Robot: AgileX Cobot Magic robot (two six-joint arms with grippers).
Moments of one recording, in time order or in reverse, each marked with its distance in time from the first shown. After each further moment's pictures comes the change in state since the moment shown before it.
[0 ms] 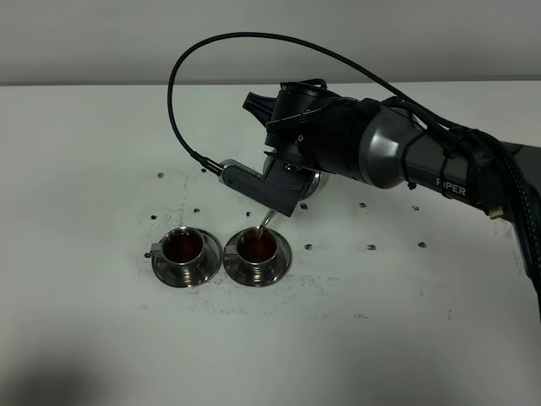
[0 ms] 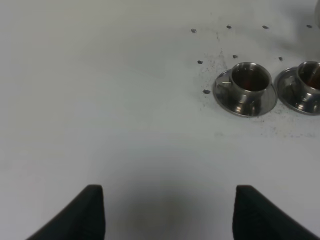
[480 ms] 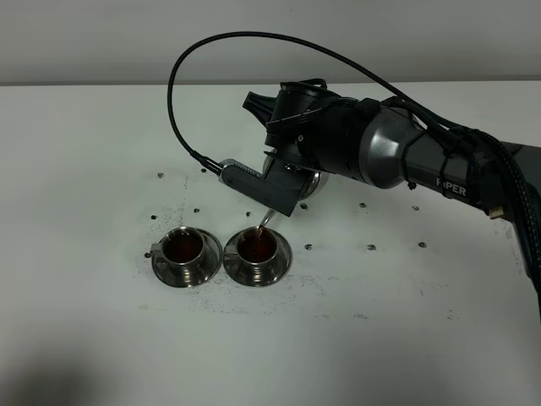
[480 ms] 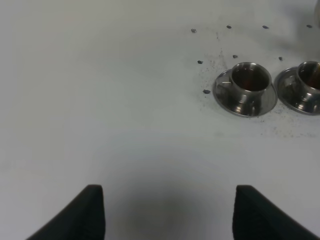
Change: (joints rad) left arm 0.000 0.000 0.000 0.000 0.000 0.000; right arm 0.000 0.000 0.000 0.000 -0.002 0.005
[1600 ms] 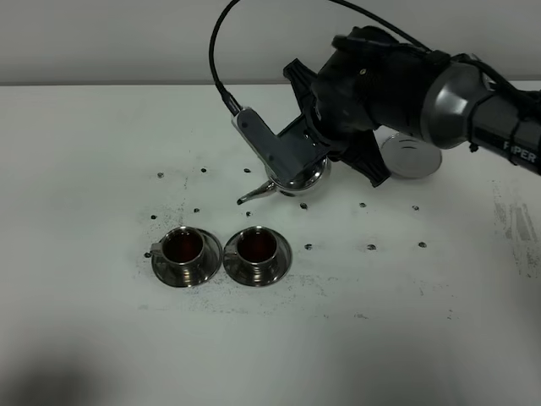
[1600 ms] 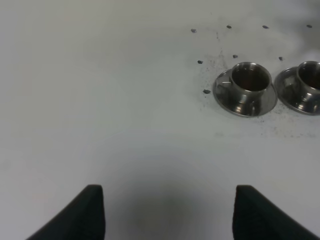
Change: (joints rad) left arm 0.000 0.000 0.000 0.000 0.000 0.000; right arm -0.112 -0.108 -0.001 0.433 0.016 0.030
